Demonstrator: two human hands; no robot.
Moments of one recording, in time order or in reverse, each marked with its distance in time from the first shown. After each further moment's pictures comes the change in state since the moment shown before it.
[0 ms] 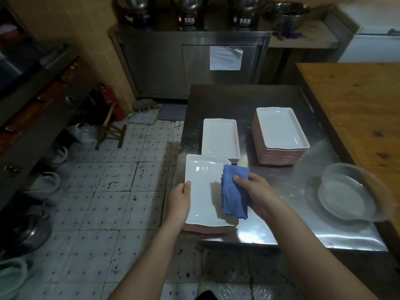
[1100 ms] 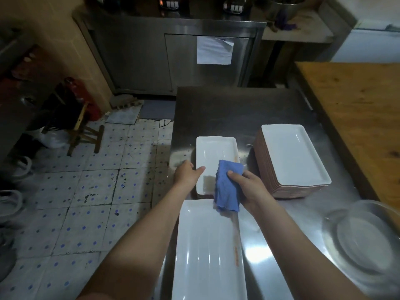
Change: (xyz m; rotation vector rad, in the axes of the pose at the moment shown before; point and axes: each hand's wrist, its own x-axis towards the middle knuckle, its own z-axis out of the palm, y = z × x) left_hand 0.217 0.061 0.064 0.311 -0.143 0.057; right_hand 0.149 -0.043 0.025 0.141 0.119 0.023
